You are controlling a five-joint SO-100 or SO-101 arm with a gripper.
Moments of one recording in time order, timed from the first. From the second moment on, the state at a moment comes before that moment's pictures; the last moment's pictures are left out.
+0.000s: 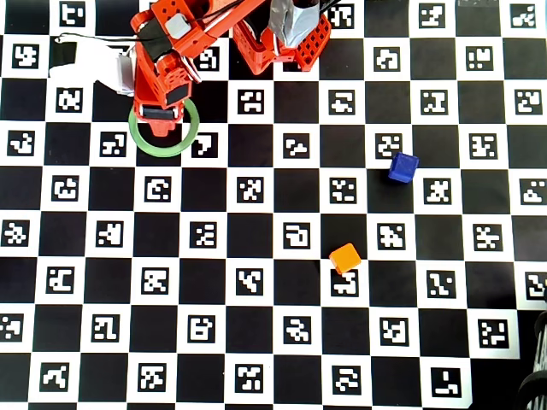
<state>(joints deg) 61.1 110.5 133.5 58.6 -59.0</state>
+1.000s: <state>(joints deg) 61.1 106.0 132.9 54.9 -58.1</state>
